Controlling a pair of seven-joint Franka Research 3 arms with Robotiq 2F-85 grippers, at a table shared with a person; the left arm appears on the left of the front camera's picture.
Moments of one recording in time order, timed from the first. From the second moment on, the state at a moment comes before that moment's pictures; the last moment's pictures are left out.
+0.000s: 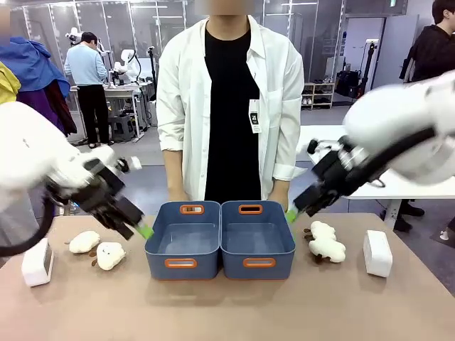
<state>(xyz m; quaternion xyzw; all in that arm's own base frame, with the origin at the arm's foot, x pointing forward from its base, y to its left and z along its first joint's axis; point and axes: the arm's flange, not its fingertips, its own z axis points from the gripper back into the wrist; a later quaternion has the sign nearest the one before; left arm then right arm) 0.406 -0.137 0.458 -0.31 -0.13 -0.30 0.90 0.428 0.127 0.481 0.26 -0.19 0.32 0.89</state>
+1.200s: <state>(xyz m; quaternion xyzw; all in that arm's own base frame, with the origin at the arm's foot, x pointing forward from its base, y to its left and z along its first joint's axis) 0.258 0.288 0.419 -0.67 -0.31 0.15 0.66 0.274 -0.273 0.462 0.61 -0.31 -0.16 0.71</state>
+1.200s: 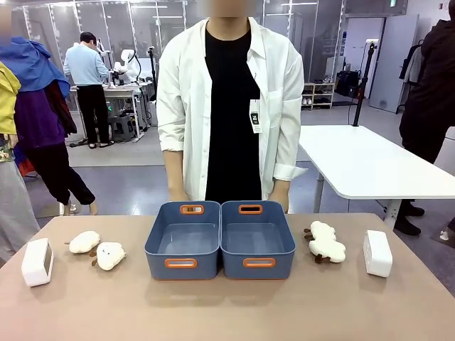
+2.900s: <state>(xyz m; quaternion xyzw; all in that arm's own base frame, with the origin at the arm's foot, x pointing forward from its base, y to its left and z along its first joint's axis) 0.261 0.281 0.420 -0.68 -0.30 0.14 0.66 0.273 -0.276 0.454 0.61 -0.30 -0.16 0.71</state>
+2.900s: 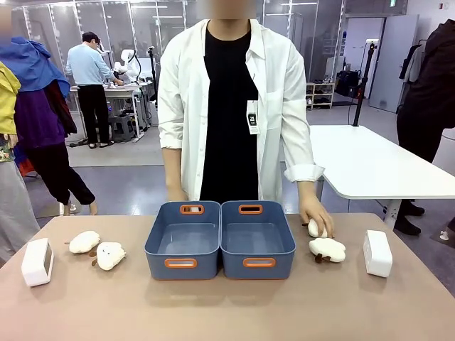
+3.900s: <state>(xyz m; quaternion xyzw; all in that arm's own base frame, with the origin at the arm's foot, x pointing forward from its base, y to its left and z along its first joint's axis) 0.286 0.232 0.529 -0.43 -0.25 0.23 0.84 0.274 -0.277 0.454 0.61 -0.30 -0.16 0.71</state>
